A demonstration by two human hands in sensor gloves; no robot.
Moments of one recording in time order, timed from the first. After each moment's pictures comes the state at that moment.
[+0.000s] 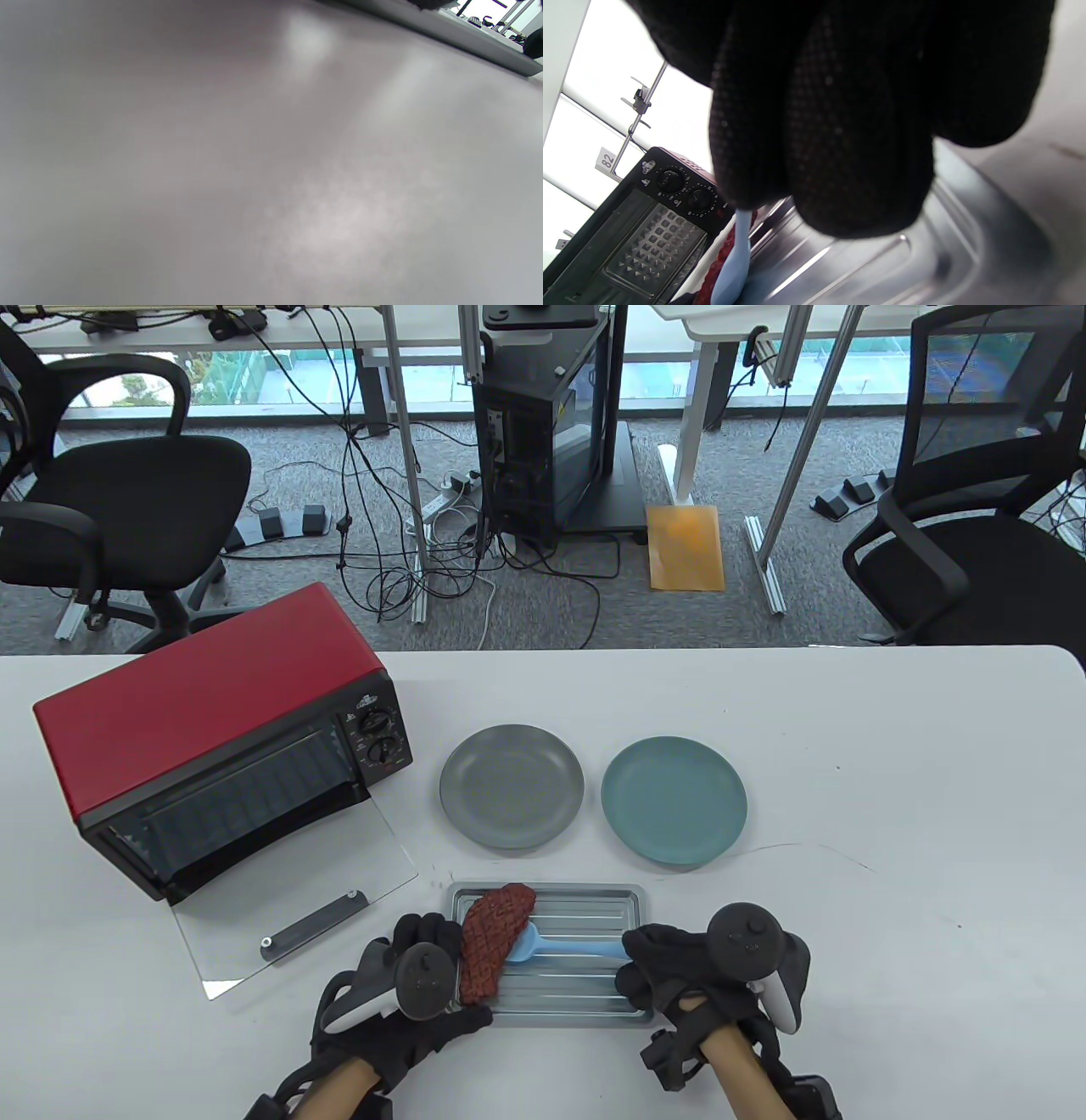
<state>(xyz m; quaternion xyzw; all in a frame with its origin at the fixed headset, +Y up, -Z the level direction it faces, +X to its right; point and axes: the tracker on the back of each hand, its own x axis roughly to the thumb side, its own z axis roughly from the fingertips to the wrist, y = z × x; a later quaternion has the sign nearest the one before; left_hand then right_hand) -0.176 -0.802 -0.236 -0.29 -0.18 0.10 0.94 0.158 -0.768 -0.258 0.04 0.05 0.89 0.44</state>
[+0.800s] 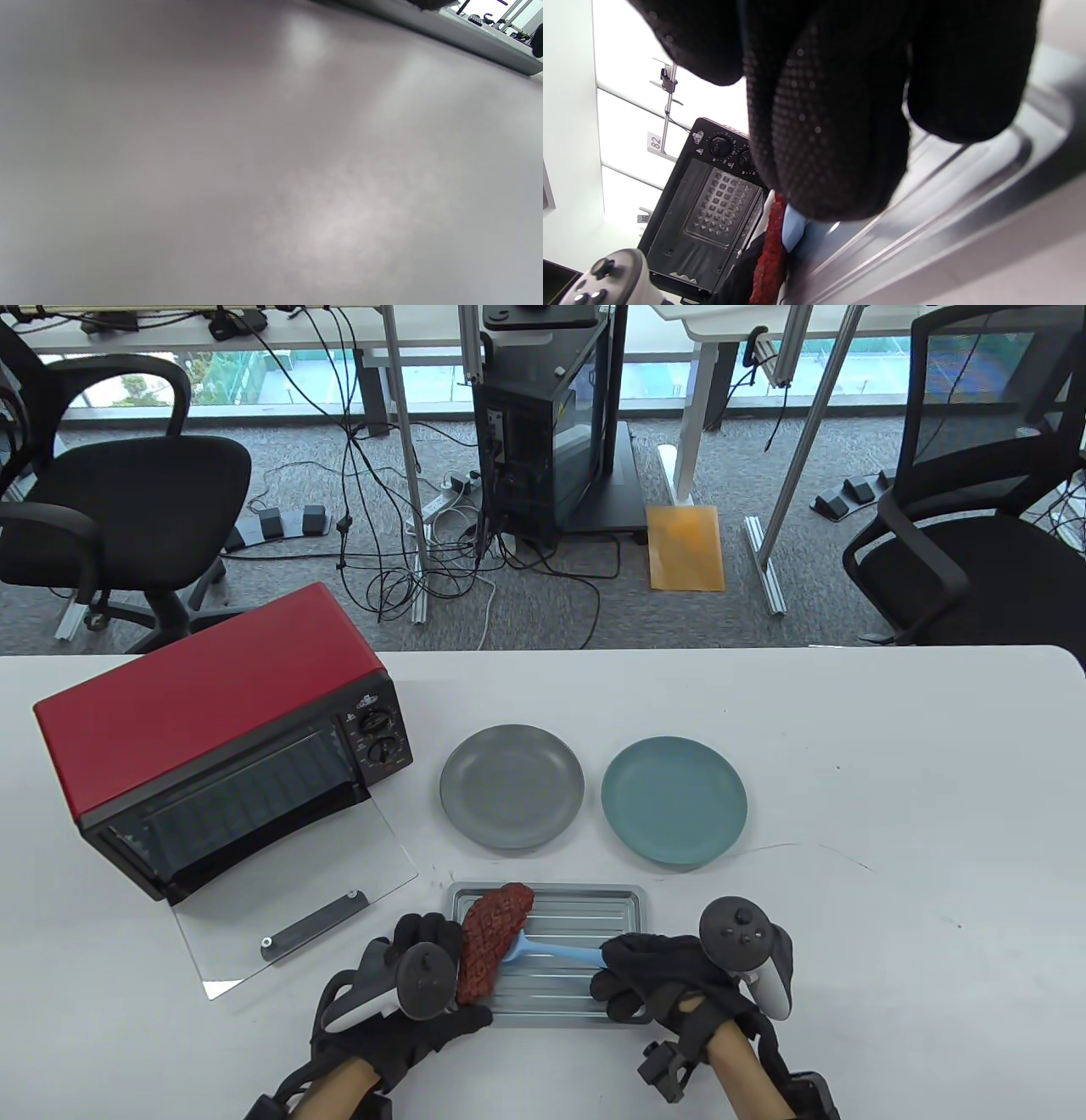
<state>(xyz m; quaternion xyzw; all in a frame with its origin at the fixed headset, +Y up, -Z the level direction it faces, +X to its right) -0.176 -0.802 -0.237 -0.29 -0.18 0.09 0.94 0.145 -0.779 -0.262 0.11 0.14 0.83 0.53</state>
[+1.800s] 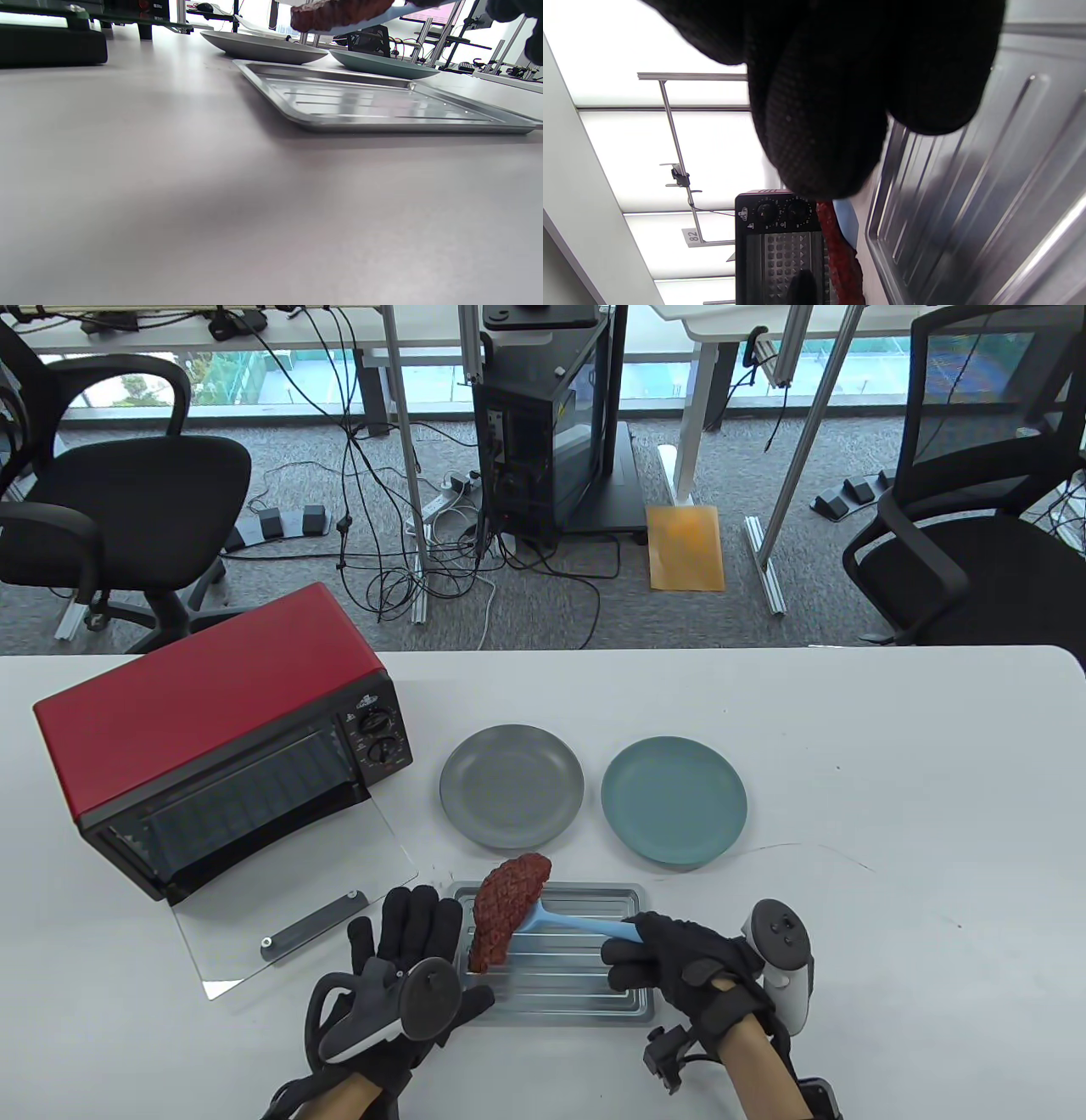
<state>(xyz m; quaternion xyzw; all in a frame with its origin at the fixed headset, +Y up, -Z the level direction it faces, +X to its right) -0.167 -0.755 -0.220 -0.13 -0.16 0.03 0.98 0.168 -0.779 -0.259 0.02 0.13 0.69 0.71</state>
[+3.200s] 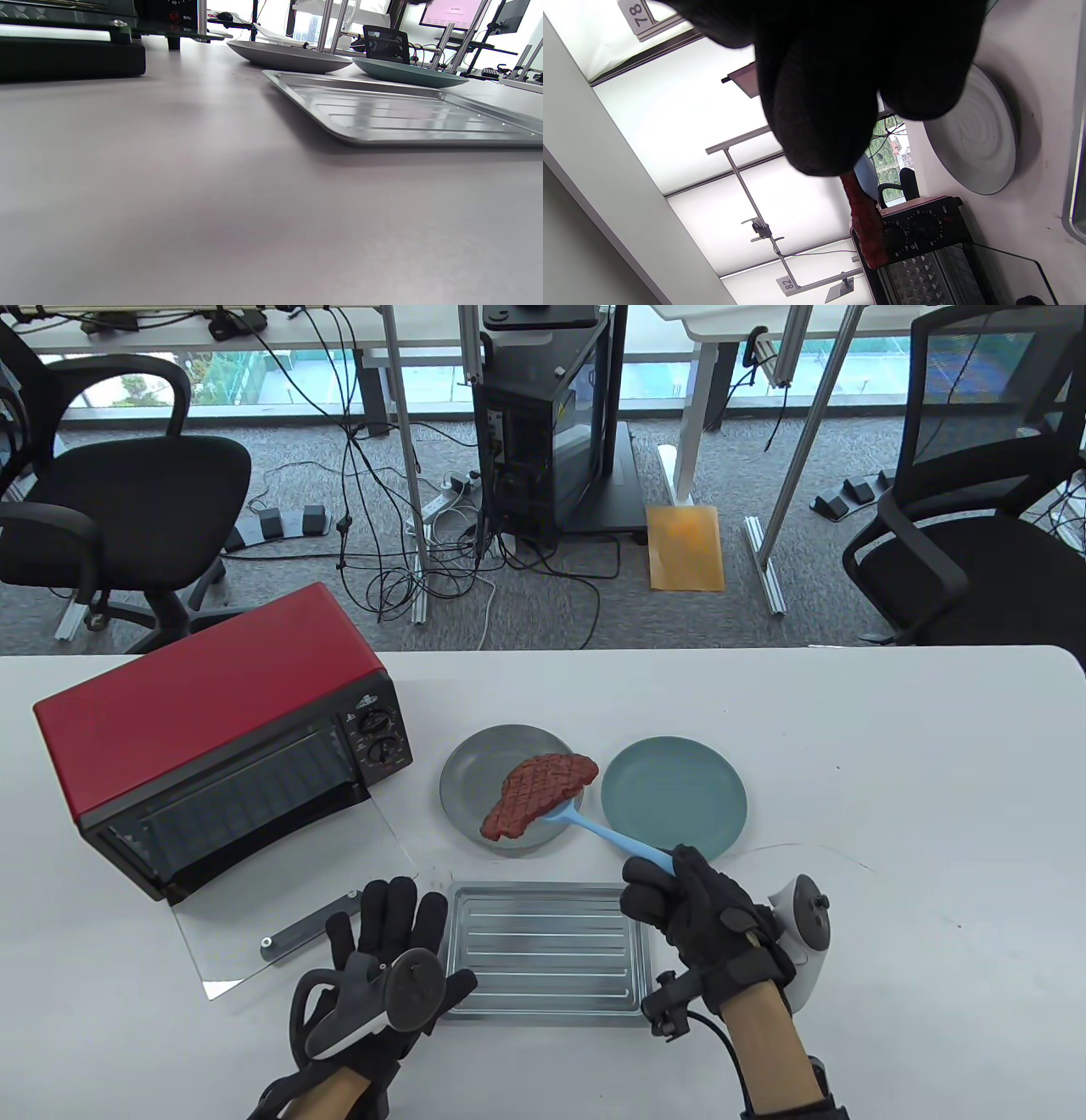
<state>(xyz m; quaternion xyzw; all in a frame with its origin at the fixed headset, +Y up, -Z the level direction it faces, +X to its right) -0.181 -0.755 -0.226 -0.12 -0.13 0.03 0.98 0.160 -0.722 -0.279 0.01 0.06 0.55 0.83</state>
